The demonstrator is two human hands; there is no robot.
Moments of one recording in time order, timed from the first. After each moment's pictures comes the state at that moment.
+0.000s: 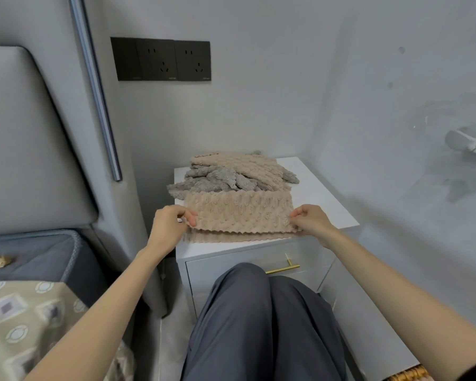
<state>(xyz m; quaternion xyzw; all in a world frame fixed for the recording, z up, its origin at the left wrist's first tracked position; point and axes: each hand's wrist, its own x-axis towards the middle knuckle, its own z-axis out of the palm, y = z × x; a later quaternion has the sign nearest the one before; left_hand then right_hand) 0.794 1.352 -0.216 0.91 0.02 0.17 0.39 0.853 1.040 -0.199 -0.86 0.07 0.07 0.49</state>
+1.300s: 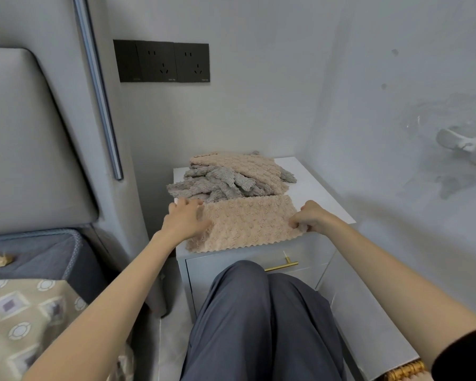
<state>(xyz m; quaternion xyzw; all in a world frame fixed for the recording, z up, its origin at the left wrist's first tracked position) 0.803 1.322 -0.192 0.98 0.07 -0.01 0.19 0.862 1.043 -0.178 -0.89 0.11 0.18 0.41</state>
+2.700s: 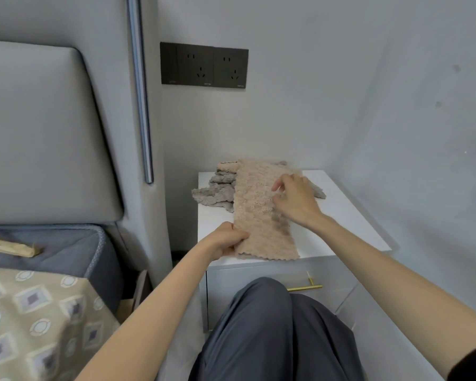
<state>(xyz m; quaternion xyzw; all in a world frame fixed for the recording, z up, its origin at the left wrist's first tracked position) 0.817 1.295 -0.204 0.72 0.17 -0.17 0.65 0.888 1.132 -0.154 -0.94 -0.20 -0.10 0.24</state>
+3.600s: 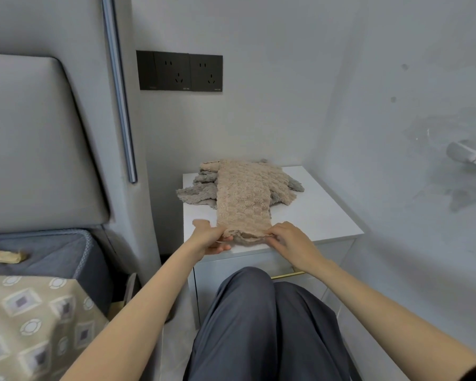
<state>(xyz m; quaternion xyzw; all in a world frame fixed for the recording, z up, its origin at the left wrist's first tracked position) 0.789 1.290 -0.198 0.73 0.22 -0.09 0.65 0.824 1.070 -0.234 -0.91 -0.31 -0.07 0.25</state>
